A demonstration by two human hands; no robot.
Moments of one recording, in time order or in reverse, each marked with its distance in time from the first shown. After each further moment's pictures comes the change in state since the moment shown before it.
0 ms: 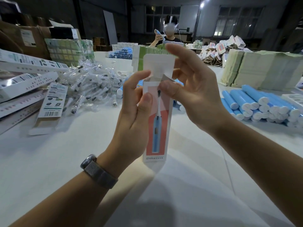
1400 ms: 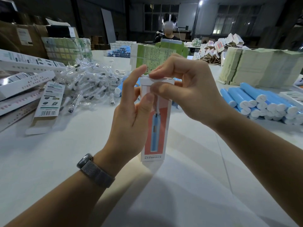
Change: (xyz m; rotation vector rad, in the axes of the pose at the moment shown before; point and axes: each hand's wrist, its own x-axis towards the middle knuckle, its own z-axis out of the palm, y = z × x) left_hand -0.002 -0.009 -0.005 0.240 0.038 -0.005; right_hand 0.007 -0.011 -0.002 -0.163 -0.085 0.041
